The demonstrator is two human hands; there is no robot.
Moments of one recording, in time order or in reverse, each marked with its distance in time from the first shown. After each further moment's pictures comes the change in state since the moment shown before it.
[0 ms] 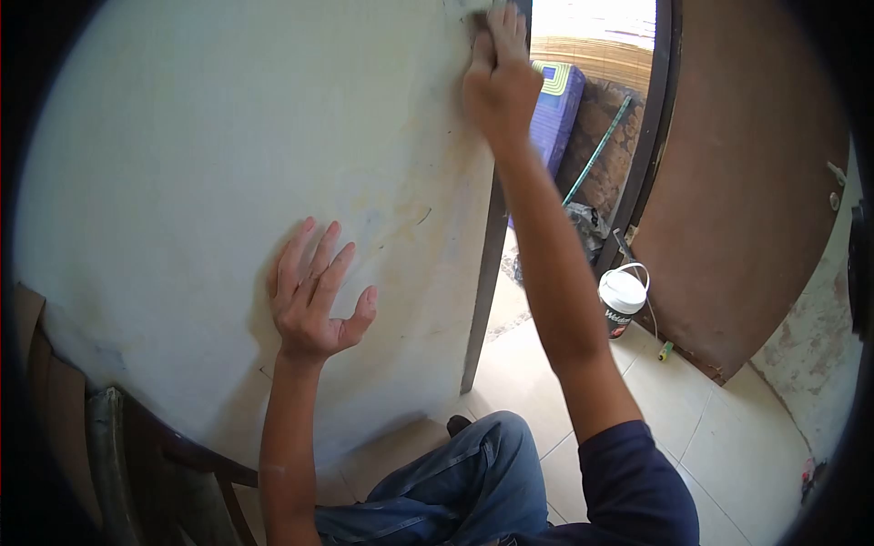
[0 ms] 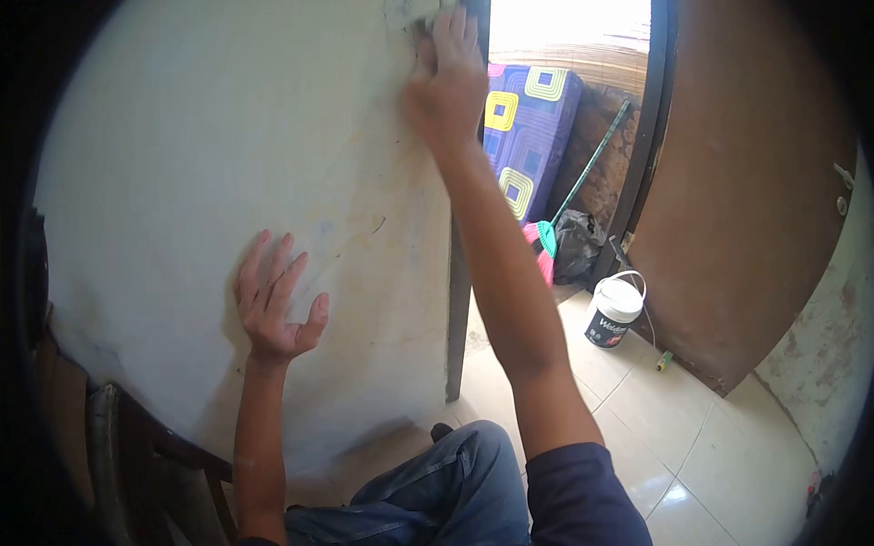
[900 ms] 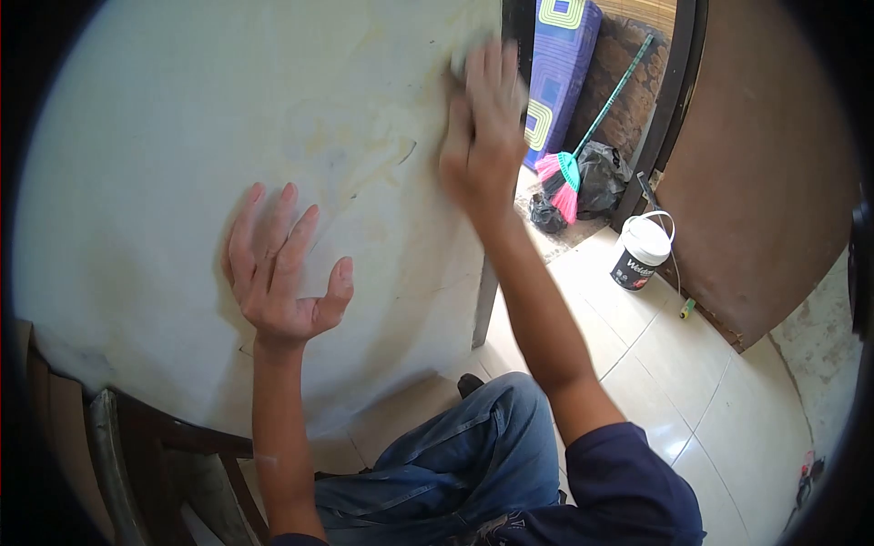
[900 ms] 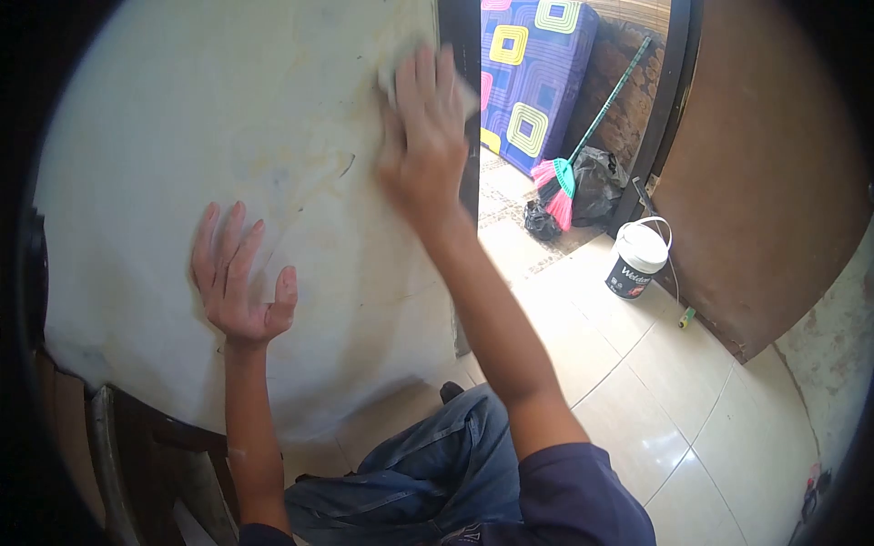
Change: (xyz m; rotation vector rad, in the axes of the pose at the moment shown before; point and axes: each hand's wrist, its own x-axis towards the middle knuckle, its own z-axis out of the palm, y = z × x) left_hand -0.007 0.004 0.000 0.083 -0.046 0.027; right_hand -0.138 -0.034 -0.049 0.015 -0.111 0.120
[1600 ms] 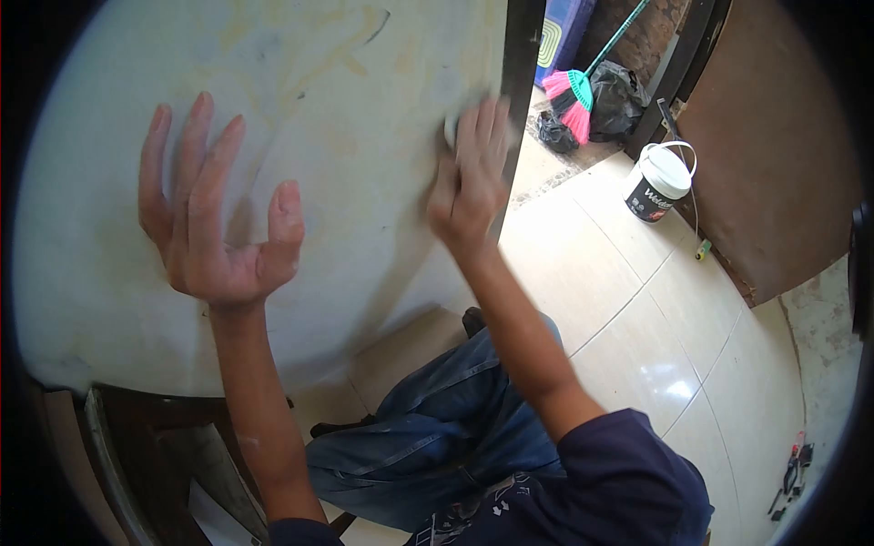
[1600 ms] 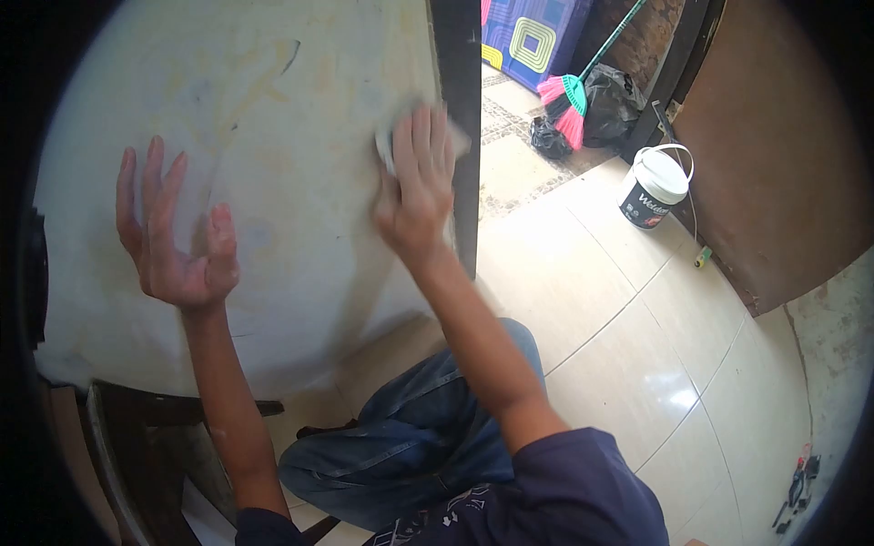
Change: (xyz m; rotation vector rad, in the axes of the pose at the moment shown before) left_hand 0.000 -0.003 0.000 0.012 -0.033 0.065; right_hand -0.158 -0.031 -0.036 -0.046 -0.101 0.264
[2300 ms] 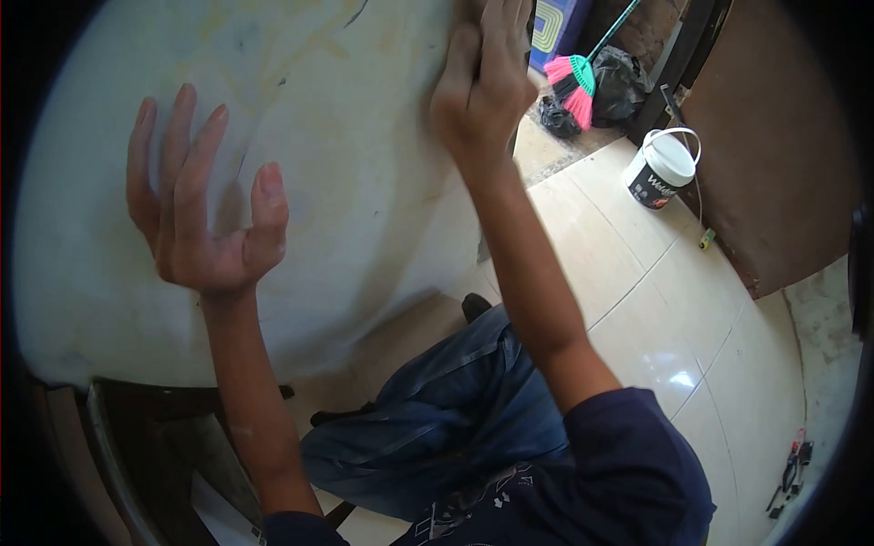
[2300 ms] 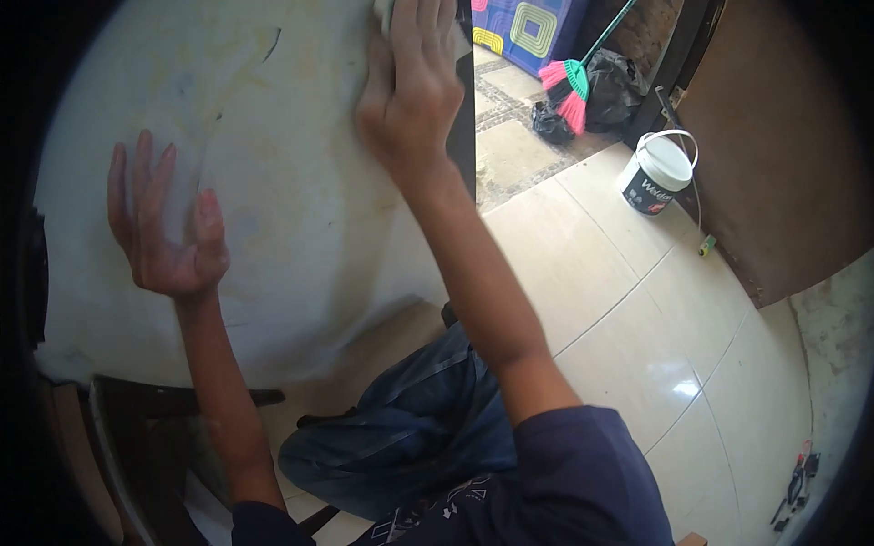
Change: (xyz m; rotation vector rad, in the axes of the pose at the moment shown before) left_hand 0.000 -0.001 0.002 0.017 0.005 0.026; right_hand 0.089 0.004 0.014 0.117 0.163 -0.085
